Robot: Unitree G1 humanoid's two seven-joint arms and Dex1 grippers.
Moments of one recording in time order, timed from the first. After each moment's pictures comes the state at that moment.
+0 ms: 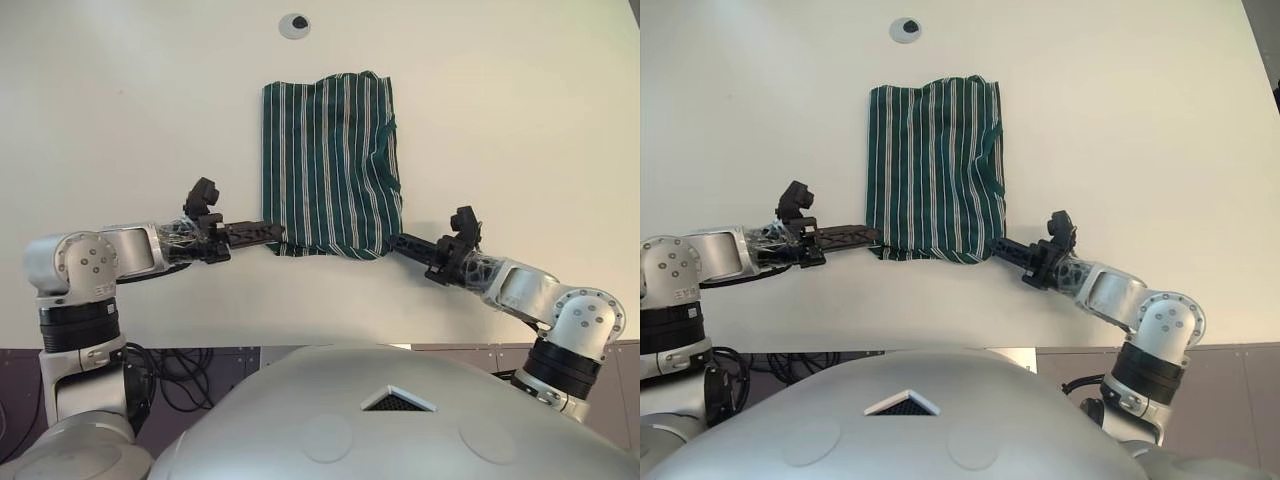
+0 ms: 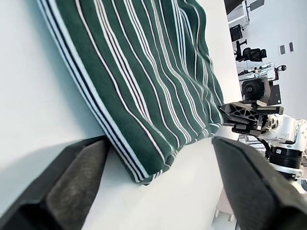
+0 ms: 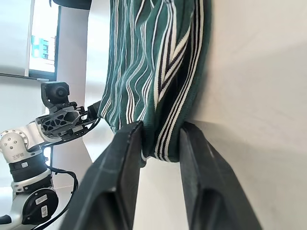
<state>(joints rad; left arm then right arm) 0.00 0.58 0.19 -0.14 -0.87 1.43 -0.74 0.20 -0.17 -0.39 -0.34 1.21 1.49 0.09</state>
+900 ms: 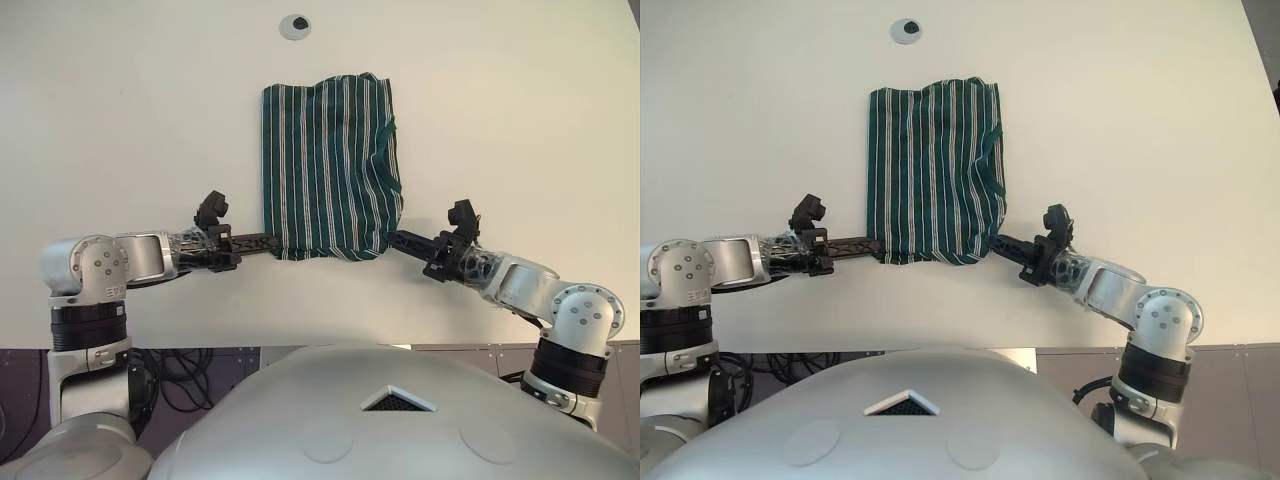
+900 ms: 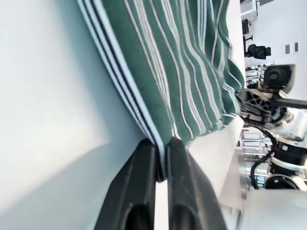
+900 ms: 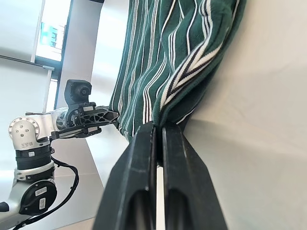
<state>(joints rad) 0.02 0.60 0.15 -0.13 -0.90 1.45 -0.74 0.24 -0.29 -0.28 -0.37 1.22 1.38 0.18</state>
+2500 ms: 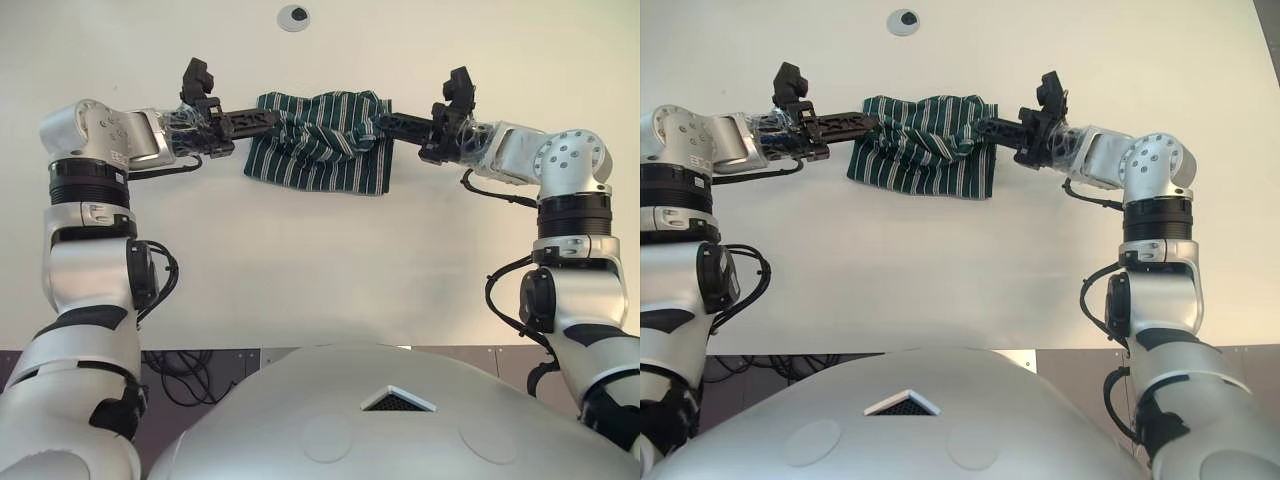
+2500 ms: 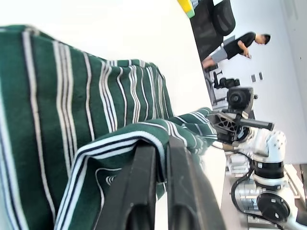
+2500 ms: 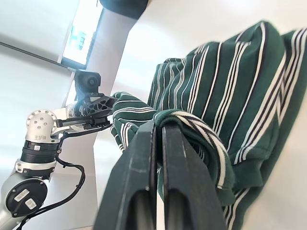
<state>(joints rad) -0.68 0.53 0.05 0.74 -0.67 1.16 -0.96 -0.54 -0.38 -0.04 0.47 0.98 1.09 0.55</state>
